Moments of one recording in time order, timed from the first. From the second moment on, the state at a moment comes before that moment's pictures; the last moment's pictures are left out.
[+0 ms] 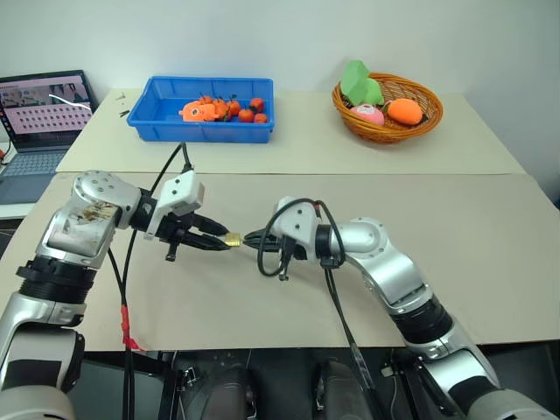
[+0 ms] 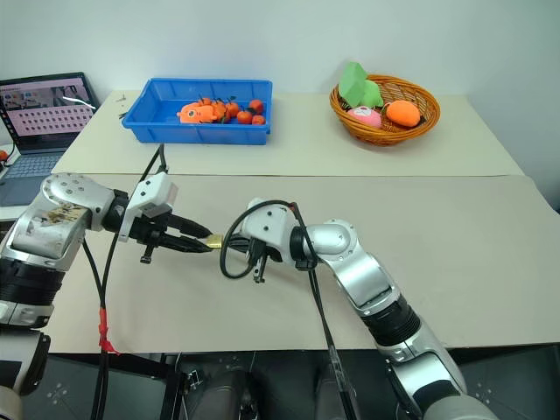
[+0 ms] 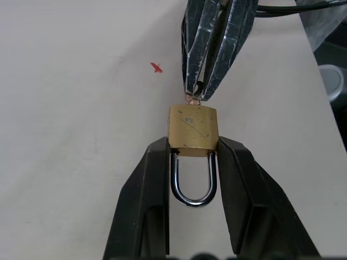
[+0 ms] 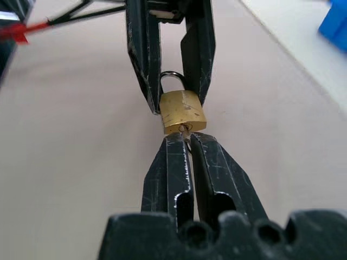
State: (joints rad) left arm -0.73 0.86 -0.18 0.12 -0.28 0.42 -1.53; right arm -0.65 -0.34 0.42 -0.21 0.04 0.41 0.86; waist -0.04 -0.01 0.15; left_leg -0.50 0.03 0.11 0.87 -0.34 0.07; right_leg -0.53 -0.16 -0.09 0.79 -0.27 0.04
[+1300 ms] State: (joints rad) left arm -0.73 0.86 -0.18 0.12 -0.28 0.44 -1.54; right arm -0.57 -0.52 0.46 -0.02 -0.47 -0.41 0.57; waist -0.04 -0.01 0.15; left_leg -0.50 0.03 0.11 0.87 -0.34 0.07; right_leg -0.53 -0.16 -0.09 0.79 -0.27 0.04
